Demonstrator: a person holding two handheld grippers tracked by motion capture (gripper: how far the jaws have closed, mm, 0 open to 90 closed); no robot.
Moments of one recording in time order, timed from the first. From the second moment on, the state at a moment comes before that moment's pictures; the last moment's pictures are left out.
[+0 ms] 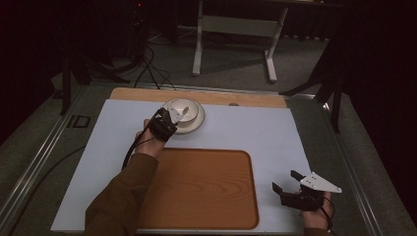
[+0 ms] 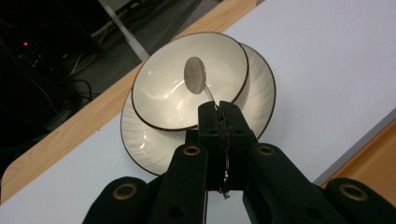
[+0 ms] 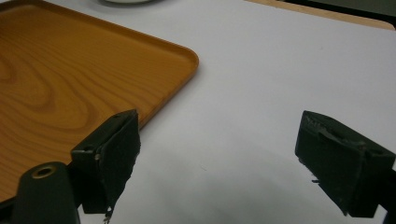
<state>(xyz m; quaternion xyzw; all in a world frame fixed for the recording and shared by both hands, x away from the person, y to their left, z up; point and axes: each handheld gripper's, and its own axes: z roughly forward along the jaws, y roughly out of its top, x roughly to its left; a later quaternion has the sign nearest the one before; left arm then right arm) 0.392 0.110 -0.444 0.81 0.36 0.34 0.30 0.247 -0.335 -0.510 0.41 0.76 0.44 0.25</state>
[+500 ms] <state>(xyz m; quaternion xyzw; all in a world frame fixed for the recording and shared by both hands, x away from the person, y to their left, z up) 0.373 0.120 -0.425 0.80 0.36 0.35 0.32 0.247 -0.336 -0.510 0.41 0.76 0.45 0.25</state>
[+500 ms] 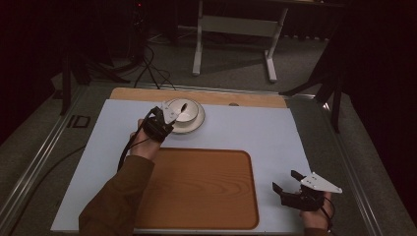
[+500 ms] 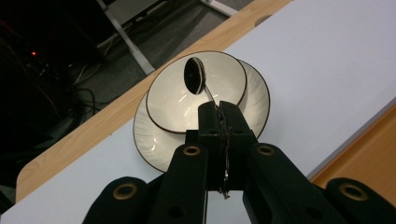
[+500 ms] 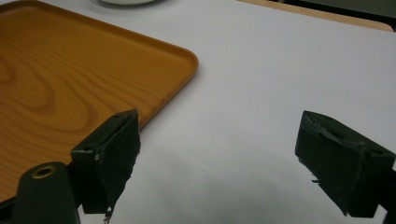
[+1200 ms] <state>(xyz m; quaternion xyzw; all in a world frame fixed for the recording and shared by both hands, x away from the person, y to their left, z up) 0.340 0.136 -0.415 0.79 0.35 0.37 0.34 0.246 -0.336 -0.509 0.41 0.75 0.45 0.25</state>
